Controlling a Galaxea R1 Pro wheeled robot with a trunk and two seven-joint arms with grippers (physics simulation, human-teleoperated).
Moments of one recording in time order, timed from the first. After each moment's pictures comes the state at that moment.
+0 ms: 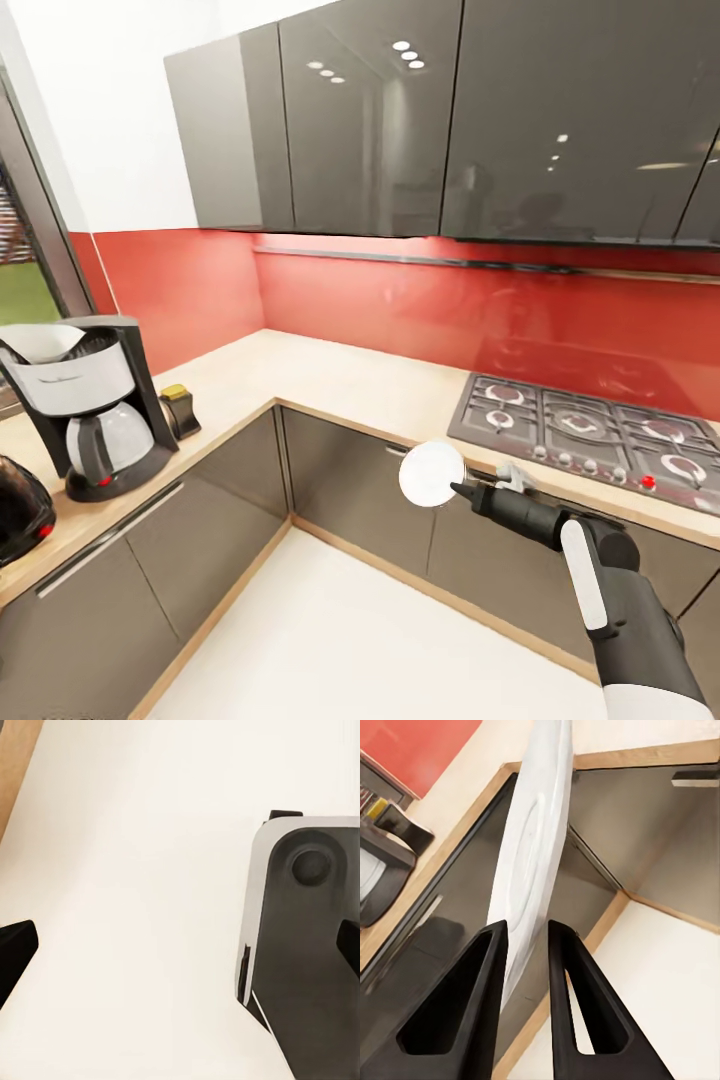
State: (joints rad) left arm -0.05 0.10 -0.75 -0.02 0.80 -0.22 0.14; right arm -0.46 -0.02 -0.26 -1.39 -0.24 0.91 0.61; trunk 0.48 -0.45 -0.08
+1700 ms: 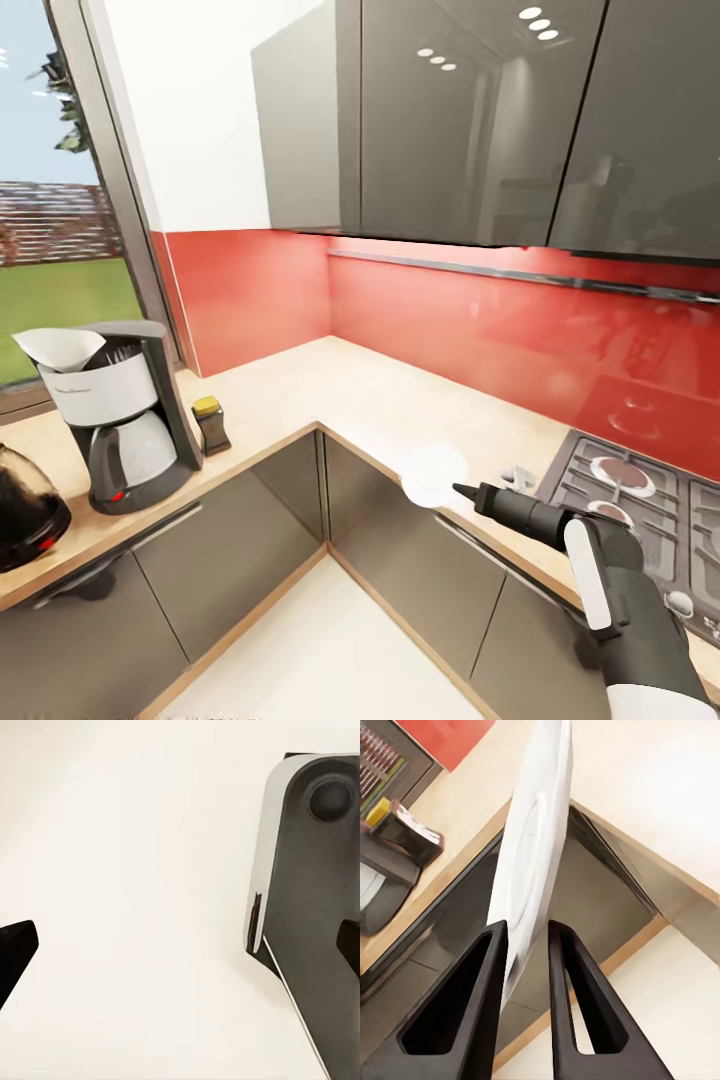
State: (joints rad) left arm 0.02 0.10 -0.74 -0.01 0.80 -0.22 0.14; right arm -0.46 -0.03 -0.26 -1.40 -0.25 0.92 0.61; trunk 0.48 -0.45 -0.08
